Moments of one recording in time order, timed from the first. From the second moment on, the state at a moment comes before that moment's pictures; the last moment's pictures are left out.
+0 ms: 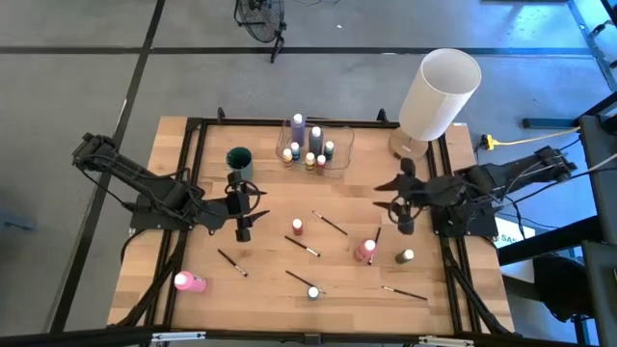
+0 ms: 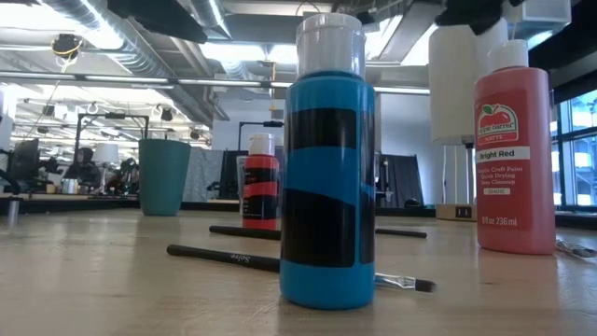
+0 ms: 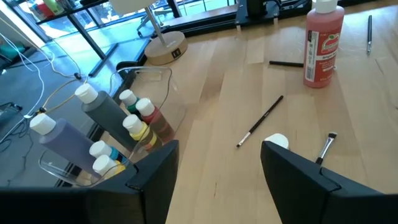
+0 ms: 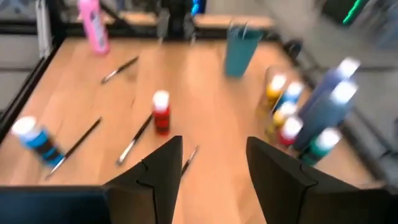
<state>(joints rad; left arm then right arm) -0.43 1.02 0.77 -0.35 -0.72 -0.12 0.36 0.86 0.86 -0.58 0.40 0.18</state>
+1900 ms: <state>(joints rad) -0.58 1.04 0.74 -0.50 -0.18 0.11 0.36 0.95 0.86 -0.62 0.48 0.09</state>
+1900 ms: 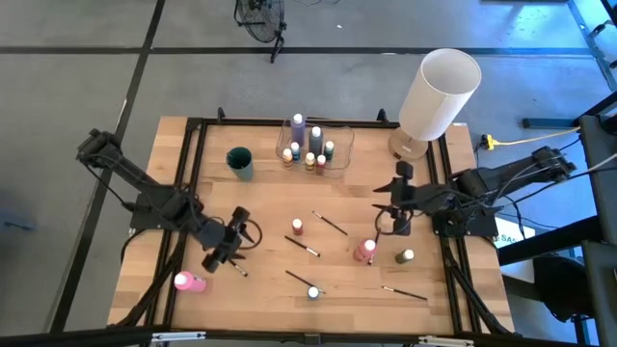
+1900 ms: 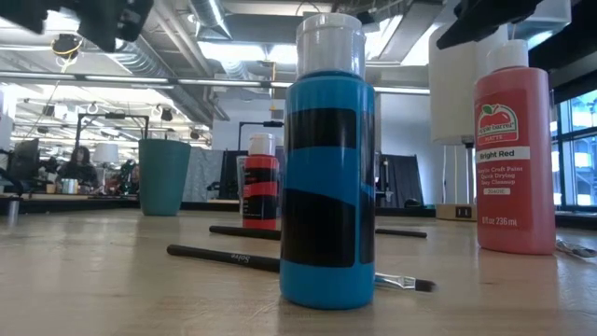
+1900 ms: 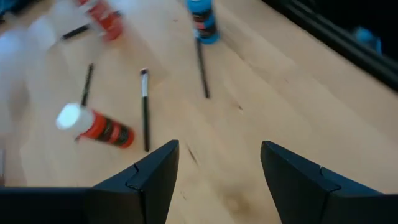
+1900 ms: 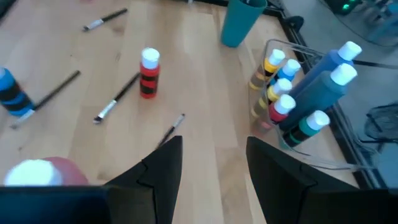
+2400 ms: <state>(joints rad) -0.70 1.25 0.78 -0.42 -0.42 0.07 0.36 1.01 0.86 -0.62 0.48 0.09</state>
